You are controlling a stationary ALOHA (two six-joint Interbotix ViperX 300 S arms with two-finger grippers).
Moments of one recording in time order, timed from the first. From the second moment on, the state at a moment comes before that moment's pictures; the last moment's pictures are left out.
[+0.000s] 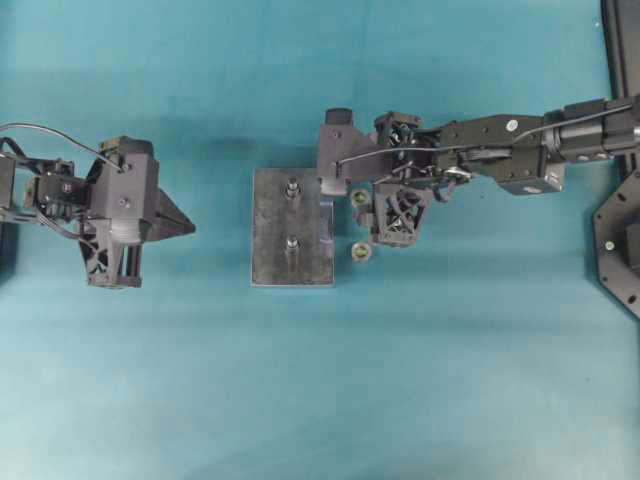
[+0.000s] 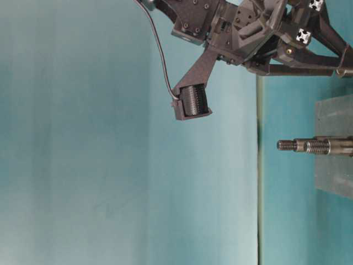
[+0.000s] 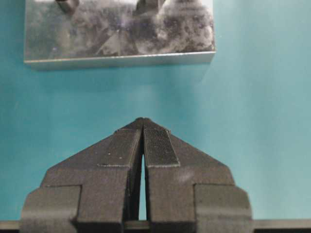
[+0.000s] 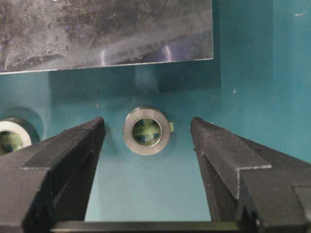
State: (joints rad) left arm 0.02 -0.33 0.97 0.02 0.12 0.08; right arm -0.17 0.17 0.61 0.00 0.37 -0.10
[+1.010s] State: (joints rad) left arm 0.02 -0.33 1.00 0.02 0.12 0.08; right arm -0.20 0.17 0.56 -0.02 0.46 -0.10
